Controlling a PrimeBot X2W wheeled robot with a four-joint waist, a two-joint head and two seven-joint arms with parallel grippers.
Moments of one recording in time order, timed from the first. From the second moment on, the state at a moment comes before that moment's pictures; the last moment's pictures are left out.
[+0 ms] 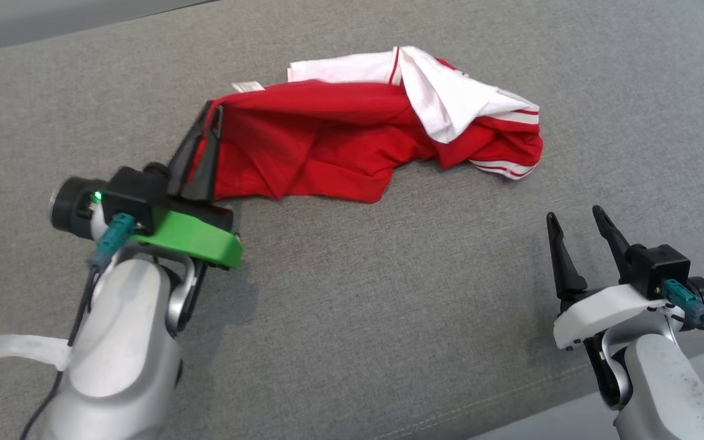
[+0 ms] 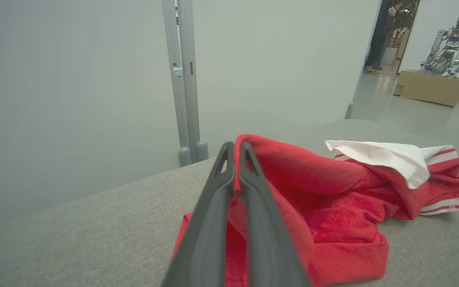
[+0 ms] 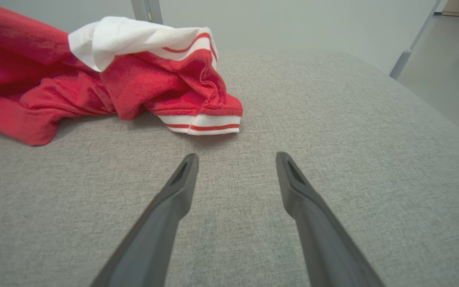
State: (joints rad) left arm -0.54 0.11 -0.25 0.37 -0.19 -0.13 -0.26; right arm -0.28 -0.12 0.02 0.39 0.13 0.13 -0.26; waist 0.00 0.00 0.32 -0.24
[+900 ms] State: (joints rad) left arm -0.10 0.19 -0.23 0.50 -0.05 -0.11 -0.26; right arm -0.23 -0.13 0.03 0.42 0.16 0.13 -0.26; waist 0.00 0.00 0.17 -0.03
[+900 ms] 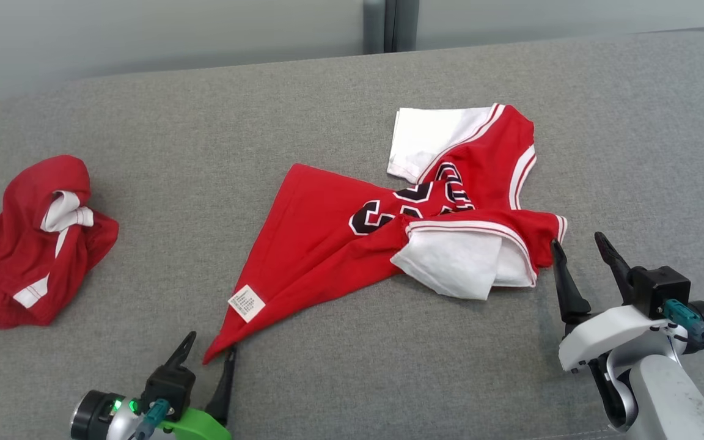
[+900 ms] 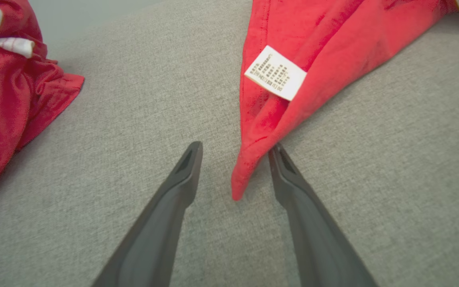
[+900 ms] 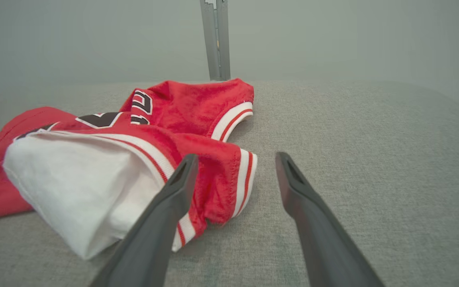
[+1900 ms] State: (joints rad) left arm -0.10 0.06 -0.25 0.34 -0.06 -0.12 -0.26; right arm -0.61 -0.27 0.24 0.73 0.26 0.13 -0.20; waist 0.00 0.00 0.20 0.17
